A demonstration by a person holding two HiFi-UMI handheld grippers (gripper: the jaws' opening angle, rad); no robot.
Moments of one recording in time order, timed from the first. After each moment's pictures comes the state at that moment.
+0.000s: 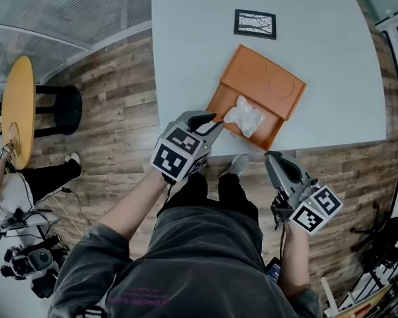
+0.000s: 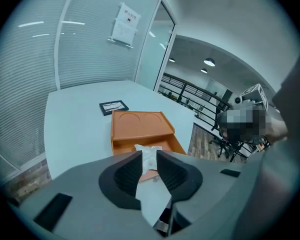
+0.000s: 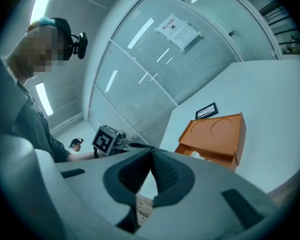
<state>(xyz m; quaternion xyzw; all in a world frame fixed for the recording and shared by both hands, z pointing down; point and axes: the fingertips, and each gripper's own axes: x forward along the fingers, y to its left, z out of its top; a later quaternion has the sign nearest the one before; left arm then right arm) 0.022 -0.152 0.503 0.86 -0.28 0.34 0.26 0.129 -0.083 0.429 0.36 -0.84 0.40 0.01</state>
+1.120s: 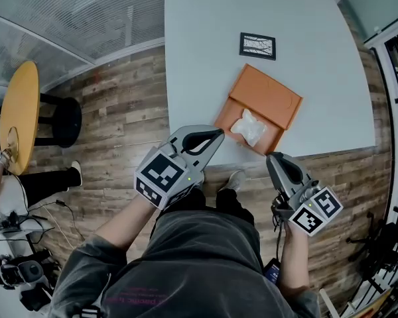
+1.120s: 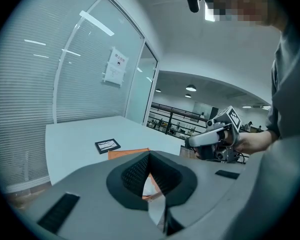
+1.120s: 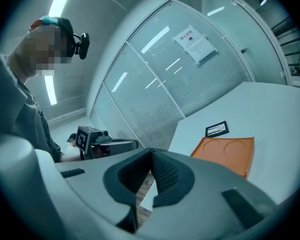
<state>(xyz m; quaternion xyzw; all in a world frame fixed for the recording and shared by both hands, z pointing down) -0.005 -0.130 0.367 0.93 -0.27 0.17 0.17 0.094 -0.085 0.368 0.38 -0.87 0.33 0.01</state>
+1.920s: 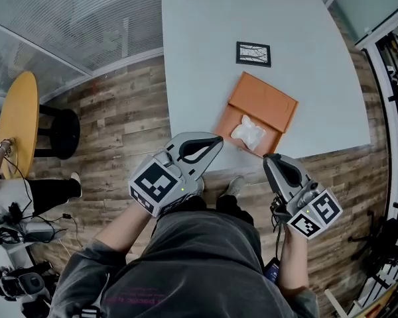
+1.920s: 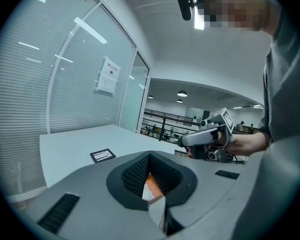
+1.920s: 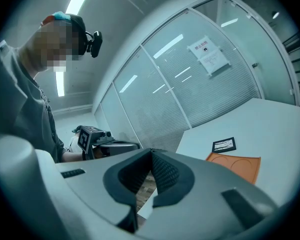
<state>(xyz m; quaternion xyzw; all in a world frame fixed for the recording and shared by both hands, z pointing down) -0.018 -0.120 0.330 0.95 -0.24 0.13 0.13 0.069 -0.083 0.326 0.38 -0.89 0.25 0.00</state>
